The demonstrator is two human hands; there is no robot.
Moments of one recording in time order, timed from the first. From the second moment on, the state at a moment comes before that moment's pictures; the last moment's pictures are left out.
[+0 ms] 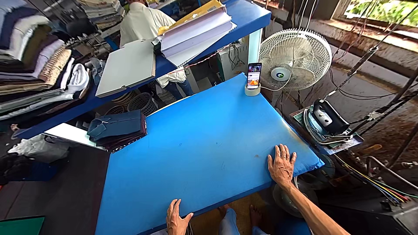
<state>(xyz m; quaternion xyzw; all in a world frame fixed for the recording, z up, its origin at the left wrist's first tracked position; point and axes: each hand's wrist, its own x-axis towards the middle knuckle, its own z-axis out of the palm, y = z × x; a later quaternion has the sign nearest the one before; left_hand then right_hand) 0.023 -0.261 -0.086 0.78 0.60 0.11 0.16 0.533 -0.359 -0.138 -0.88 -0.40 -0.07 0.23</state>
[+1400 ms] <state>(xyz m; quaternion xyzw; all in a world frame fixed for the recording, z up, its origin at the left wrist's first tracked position) 0.027 -0.273 -0.090 0.78 0.59 0.10 0.17 0.535 -0.359 -0.142 -0.88 -0.40 -0.09 0.23</state>
